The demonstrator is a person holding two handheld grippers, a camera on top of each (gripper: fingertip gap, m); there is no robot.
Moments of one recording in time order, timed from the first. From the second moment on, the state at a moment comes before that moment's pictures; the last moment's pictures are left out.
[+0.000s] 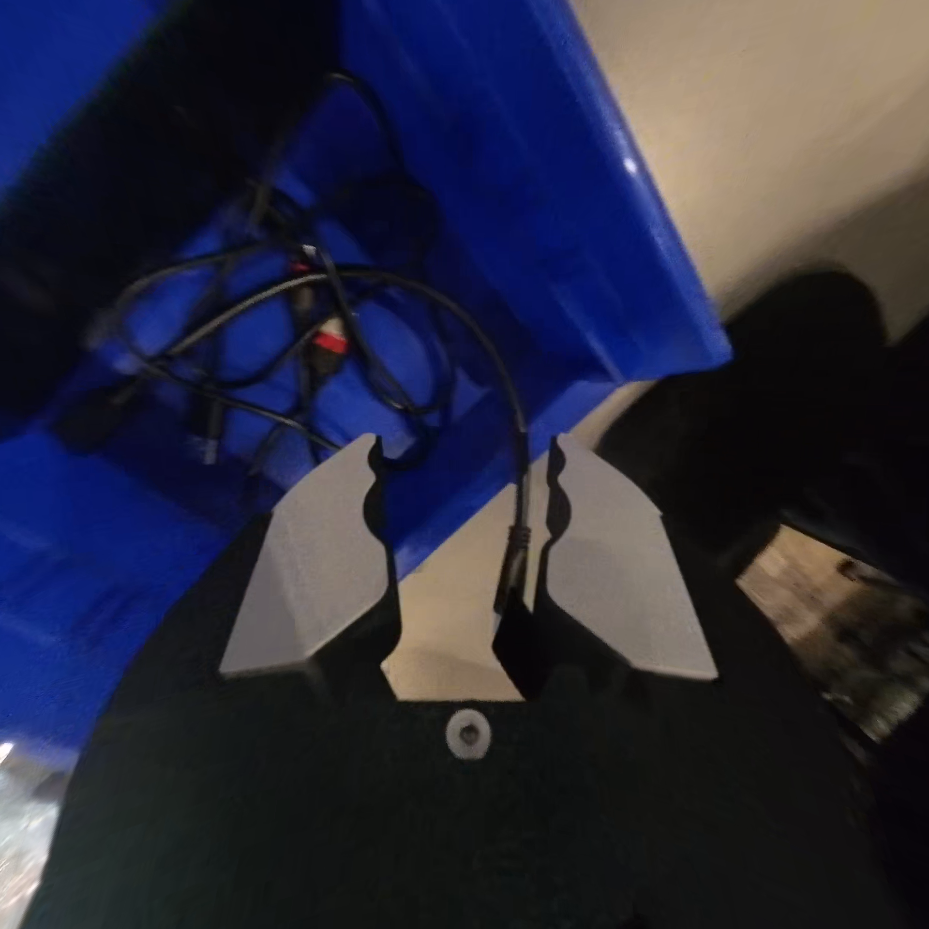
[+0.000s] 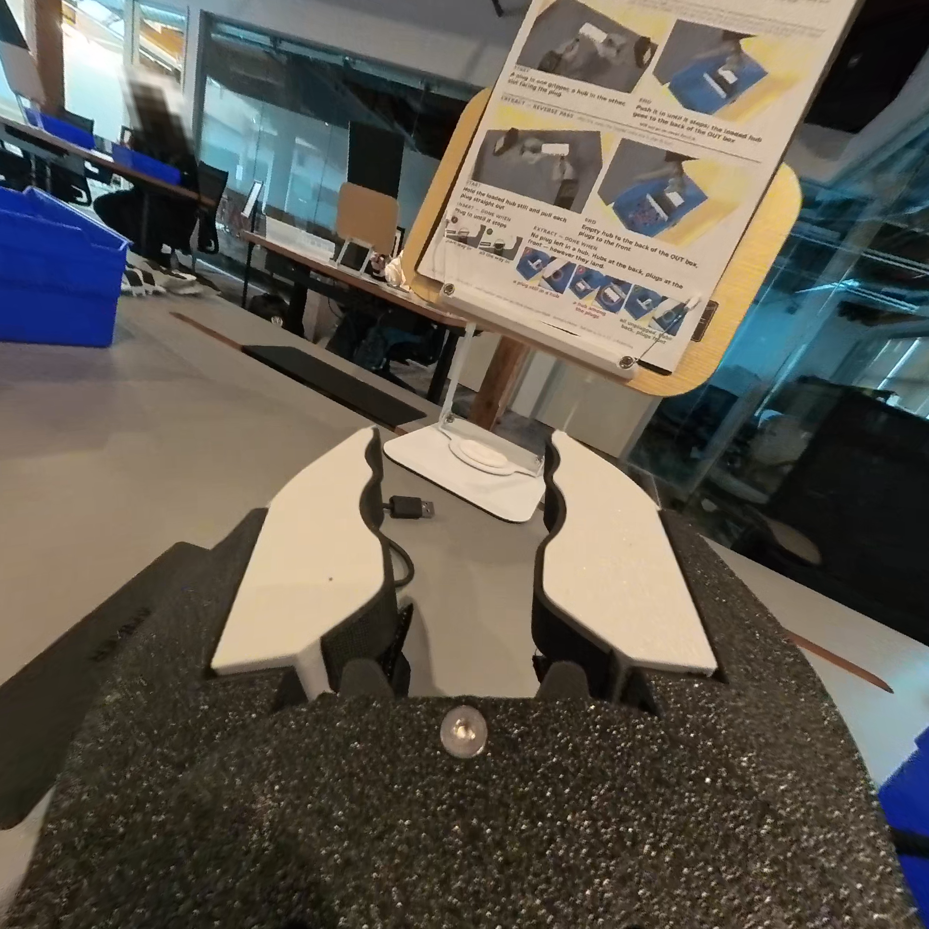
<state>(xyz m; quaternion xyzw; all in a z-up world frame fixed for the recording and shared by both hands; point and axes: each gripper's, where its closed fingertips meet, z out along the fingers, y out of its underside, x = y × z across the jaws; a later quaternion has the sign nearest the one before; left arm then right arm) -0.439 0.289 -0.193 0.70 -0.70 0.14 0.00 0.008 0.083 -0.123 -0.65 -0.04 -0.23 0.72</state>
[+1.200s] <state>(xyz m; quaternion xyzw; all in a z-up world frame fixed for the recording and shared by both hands) -0.431 0.271 -0.210 0.67 -0.73 0.11 0.13 -0.007 0.090 -0.129 -0.66 -0.07 -0.22 0.72</state>
